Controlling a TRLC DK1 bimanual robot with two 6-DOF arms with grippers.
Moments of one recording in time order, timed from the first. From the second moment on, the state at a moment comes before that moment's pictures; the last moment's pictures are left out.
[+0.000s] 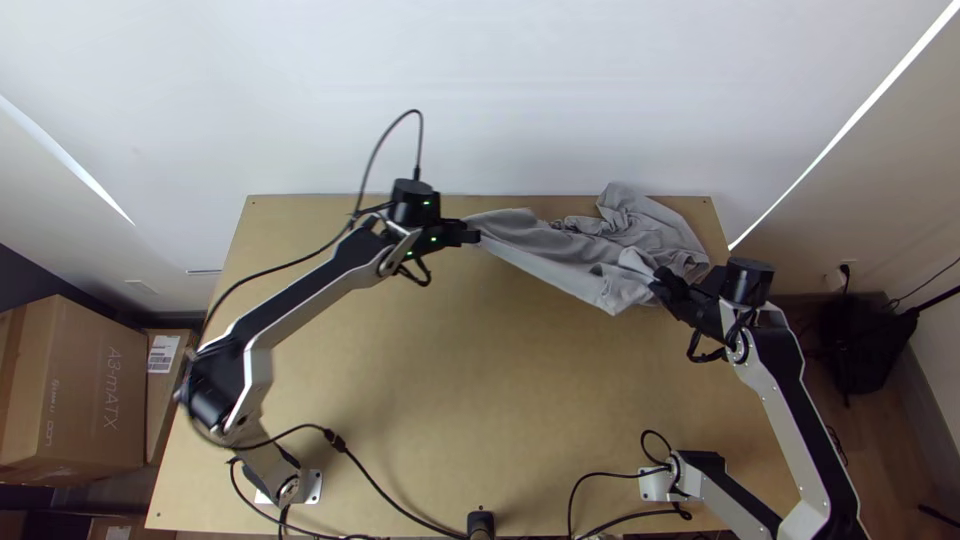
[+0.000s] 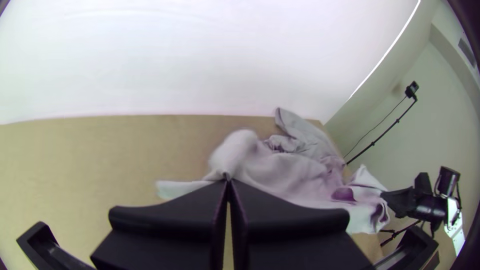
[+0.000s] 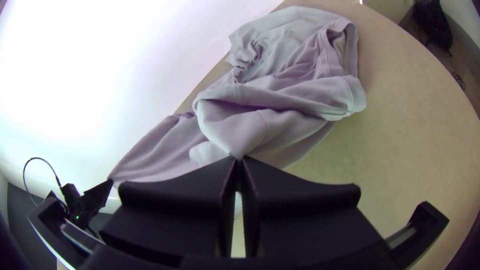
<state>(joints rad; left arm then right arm) -0.54 1.79 1.57 -0.30 0.05 -0.43 -0.02 1.04 0.84 -0.47 -0.26 0.75</state>
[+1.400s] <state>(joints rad) -0.52 1.12 0.68 -0.25 0.09 -0.38 0.28 1.27 1.05 -0.97 -0.21 0.50</state>
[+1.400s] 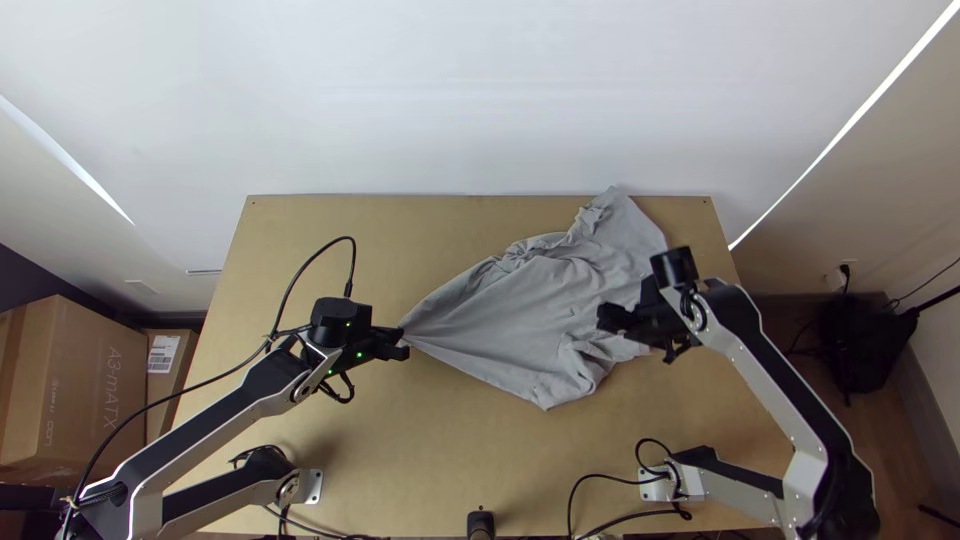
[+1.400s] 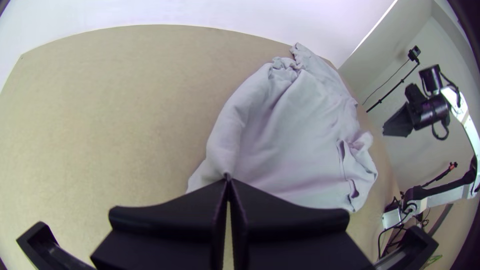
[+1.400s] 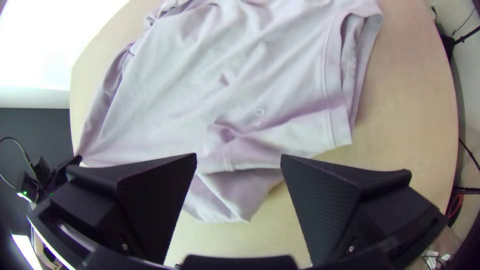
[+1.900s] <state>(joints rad) -0.48 1.12 0.68 -0.25 0.09 -0.38 0.33 1.64 1.38 -1.41 -0.20 0.80</state>
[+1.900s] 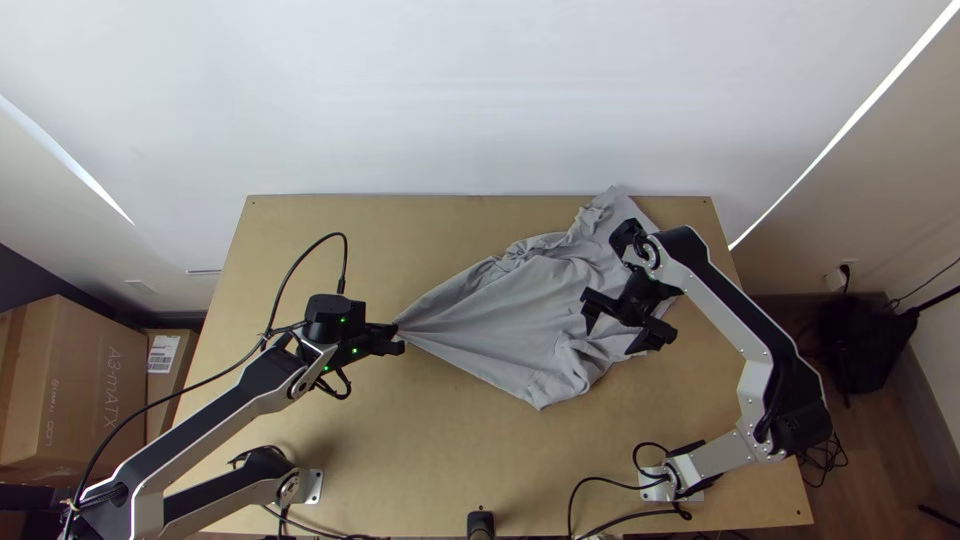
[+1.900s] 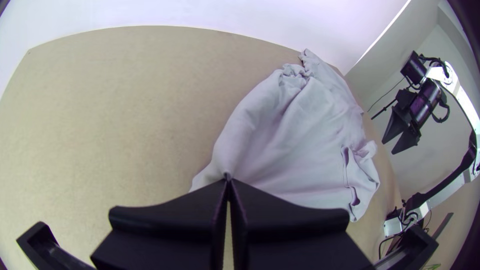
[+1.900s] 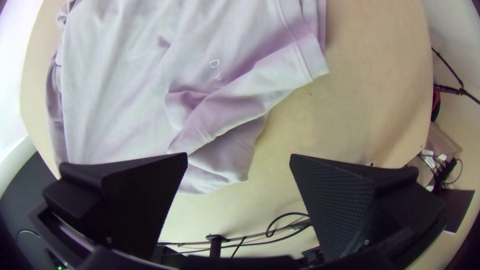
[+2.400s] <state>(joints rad) -0.48 1.12 0.68 -0.25 0.09 -0.39 0.35 1.79 1.41 -1.40 -0.29 0.88</state>
